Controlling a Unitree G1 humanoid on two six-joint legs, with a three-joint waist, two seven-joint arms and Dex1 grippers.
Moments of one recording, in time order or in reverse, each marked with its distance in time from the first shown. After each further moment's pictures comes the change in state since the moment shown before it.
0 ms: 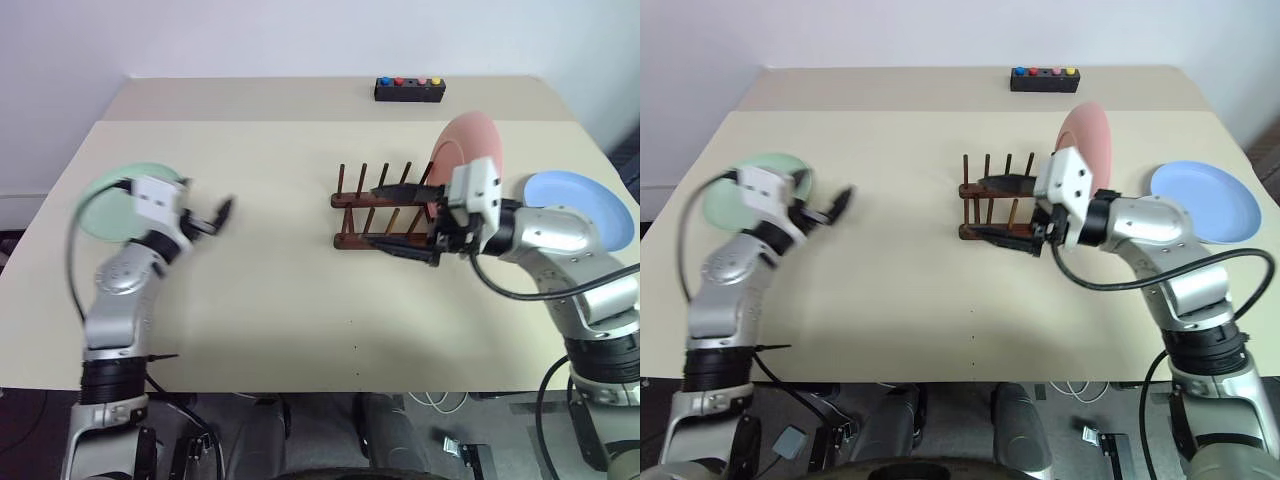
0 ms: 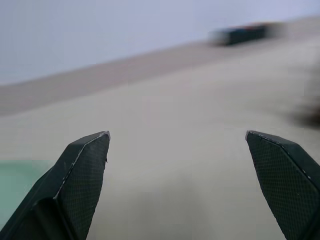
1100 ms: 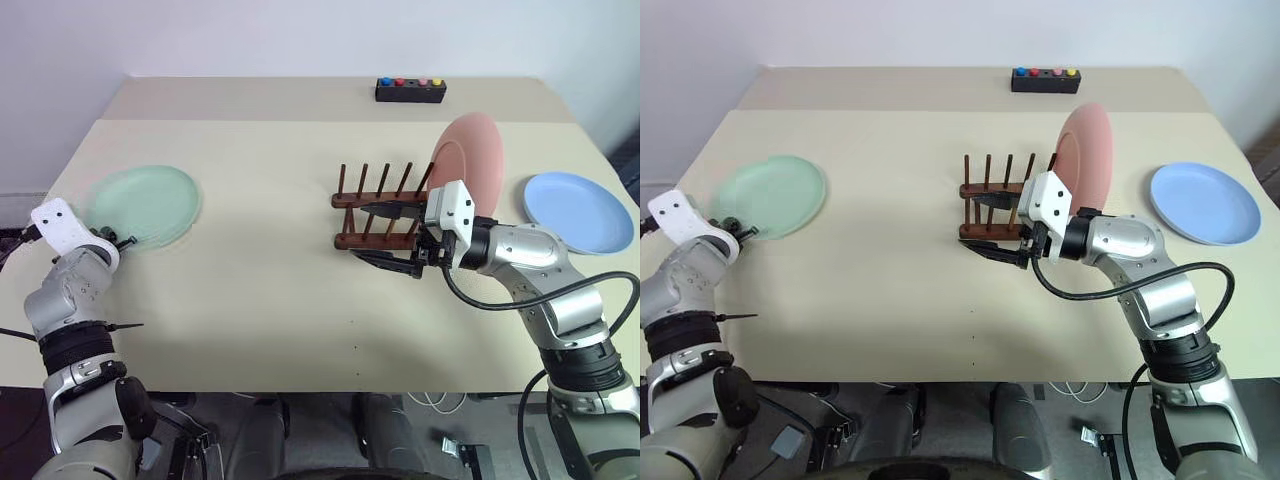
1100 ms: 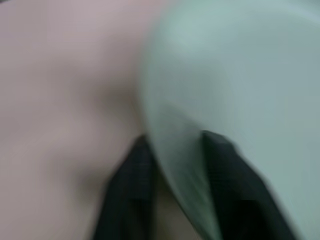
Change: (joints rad) left arm -0.187 0.016 0.287 0.361 -0.136 0.401 0.395; right arm 0.049 0.066 0.009 0.019 -0.070 -0.023 -0.022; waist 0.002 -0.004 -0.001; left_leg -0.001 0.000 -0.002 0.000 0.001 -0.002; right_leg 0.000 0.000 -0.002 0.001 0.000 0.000
